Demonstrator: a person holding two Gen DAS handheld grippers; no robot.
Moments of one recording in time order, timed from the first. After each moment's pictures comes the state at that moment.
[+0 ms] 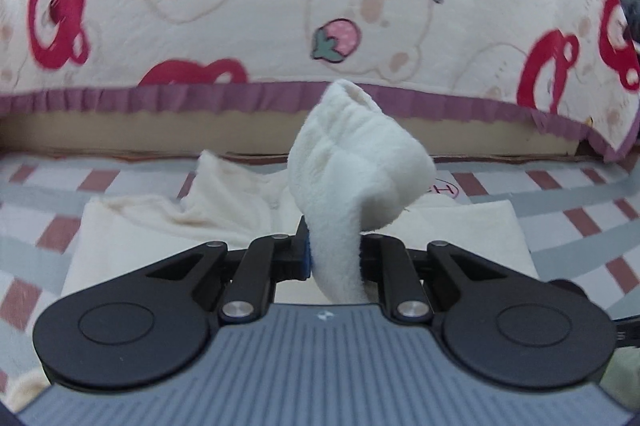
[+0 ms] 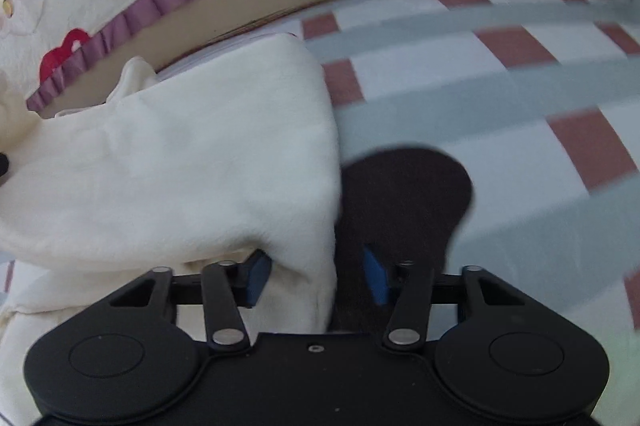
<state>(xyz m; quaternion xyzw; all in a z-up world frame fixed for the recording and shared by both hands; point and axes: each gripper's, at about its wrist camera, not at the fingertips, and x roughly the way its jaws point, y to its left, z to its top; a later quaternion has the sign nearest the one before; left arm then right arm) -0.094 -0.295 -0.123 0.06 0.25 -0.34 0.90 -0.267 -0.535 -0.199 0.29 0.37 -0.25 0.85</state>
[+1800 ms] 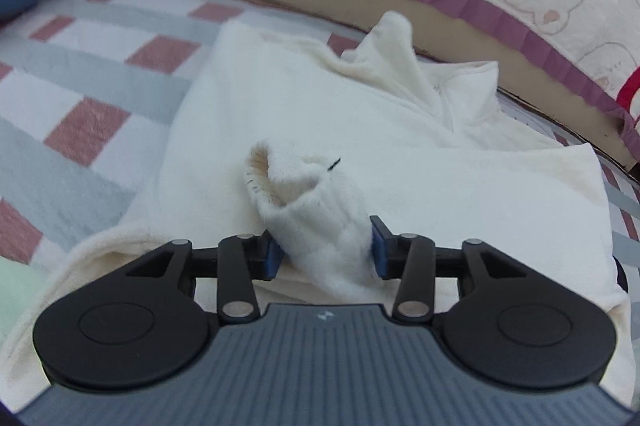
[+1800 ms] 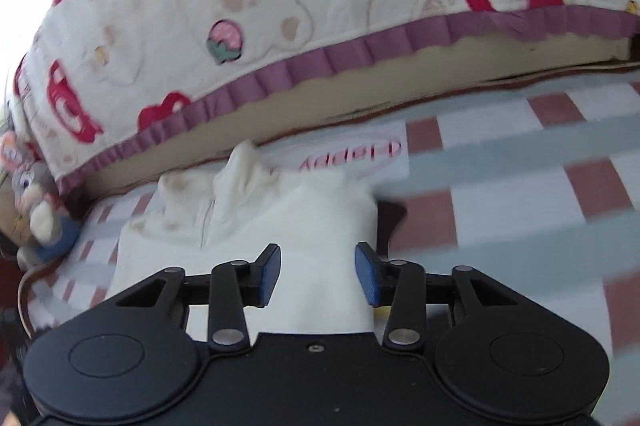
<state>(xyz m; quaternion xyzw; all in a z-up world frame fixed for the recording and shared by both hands) -0.019 -0.159 -0.202 -0.02 0.42 -0.25 0.87 -0.227 -0.593 -0.108 0.31 0.31 -0.13 0.89</state>
